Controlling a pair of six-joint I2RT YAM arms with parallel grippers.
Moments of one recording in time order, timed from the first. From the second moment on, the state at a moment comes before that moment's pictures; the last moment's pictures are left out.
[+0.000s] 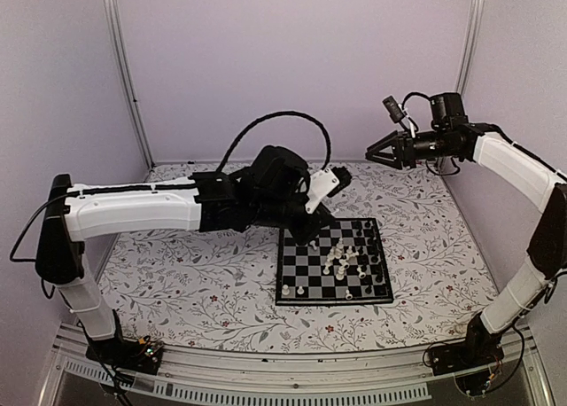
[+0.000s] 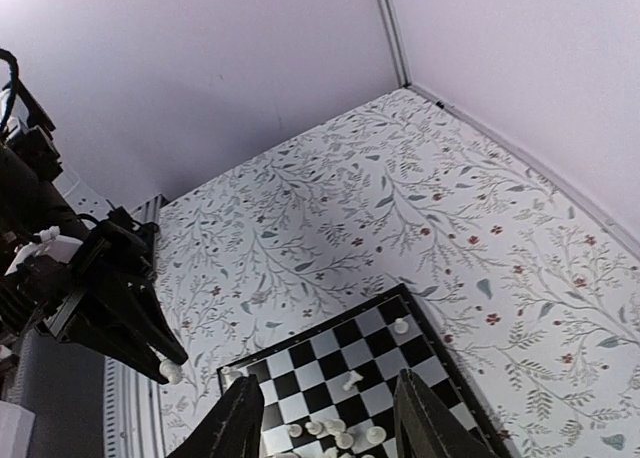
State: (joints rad) left arm -1.11 1.78 1.52 -0.35 -0.08 0.12; right arm 0.24 1.55 1.43 -0.49 -0.98 -0.26
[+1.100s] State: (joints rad) left arm -1.11 1.71 1.36 -0.05 -0.23 -0.02; right arm 0.50 1.69 1.46 -0.61 -1.13 -0.17
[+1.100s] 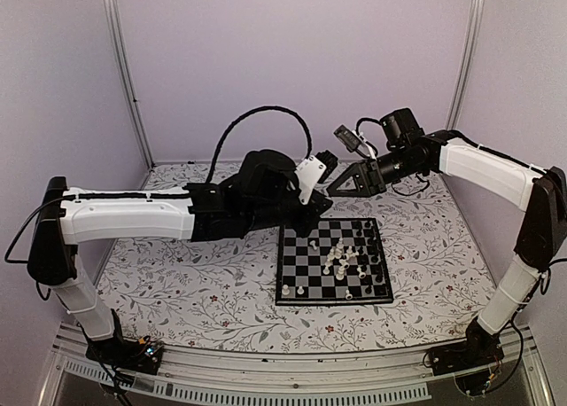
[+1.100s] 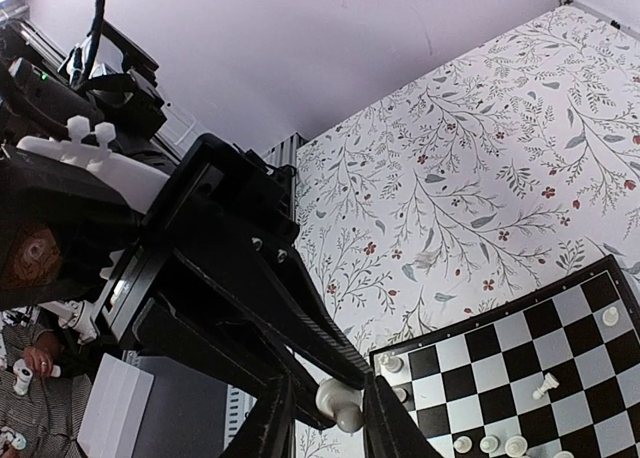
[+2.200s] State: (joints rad) left arm -0.84 1.30 1.16 0.05 -0.25 0.03; right arm 0.61 1.71 1.46 -0.55 -0.69 -0.39
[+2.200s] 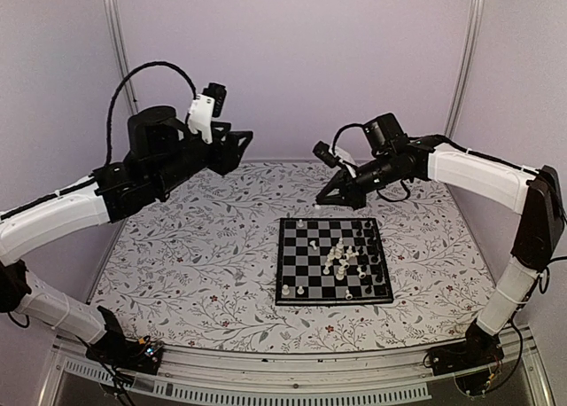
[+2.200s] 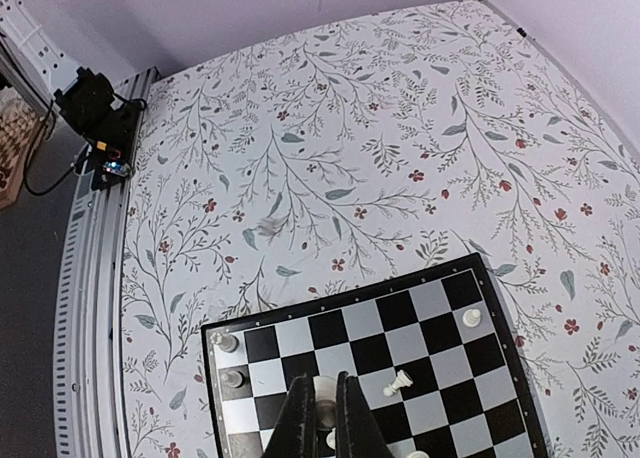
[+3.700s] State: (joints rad) left arm -0.71 1.34 1.02 0.11 -0.26 -0.04; right arm 0.88 1.95 1.28 -0.43 -0.42 -0.57
